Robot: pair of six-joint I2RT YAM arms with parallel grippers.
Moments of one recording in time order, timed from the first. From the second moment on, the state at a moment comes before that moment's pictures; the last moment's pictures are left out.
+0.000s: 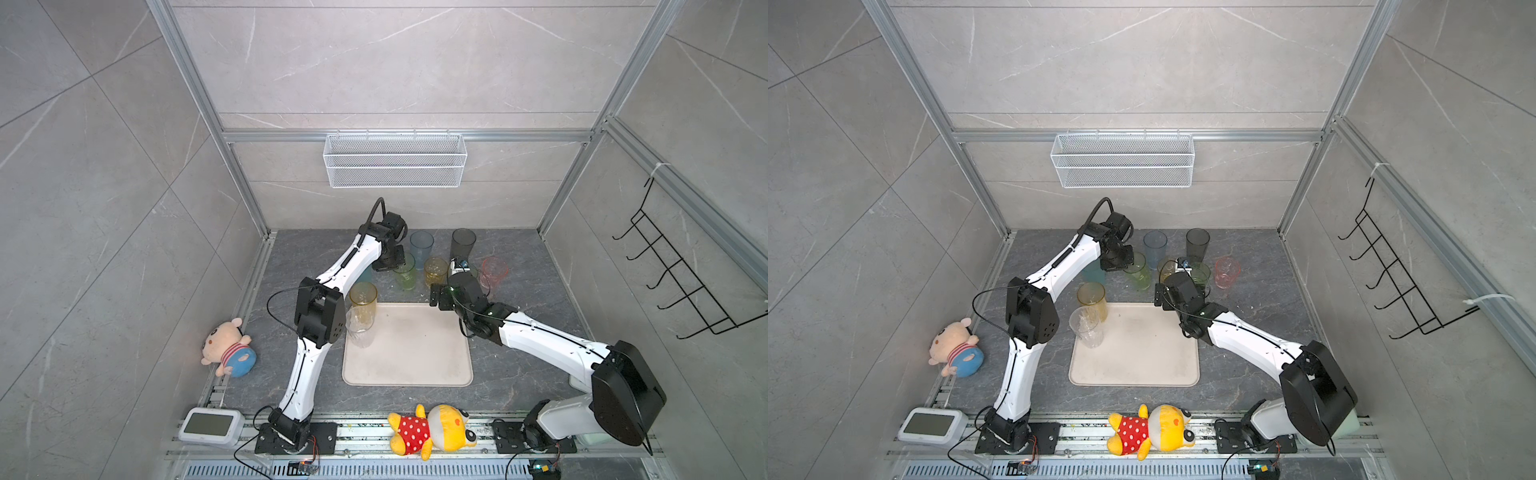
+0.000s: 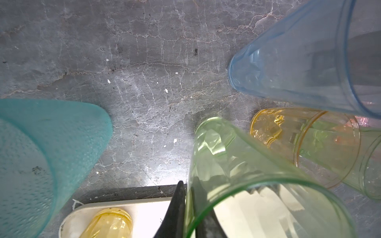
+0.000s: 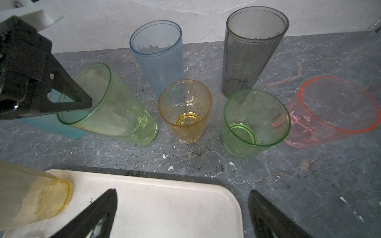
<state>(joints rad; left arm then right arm) -0.53 2.28 2.21 -1.09 0.01 -0.57 0.65 1.43 0.90 -0.10 0.40 0.42</state>
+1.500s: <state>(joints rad) -0.71 1.95 2.22 -1.57 -0.02 -0.57 0.65 1.44 0.90 -0.11 0.39 0.42</state>
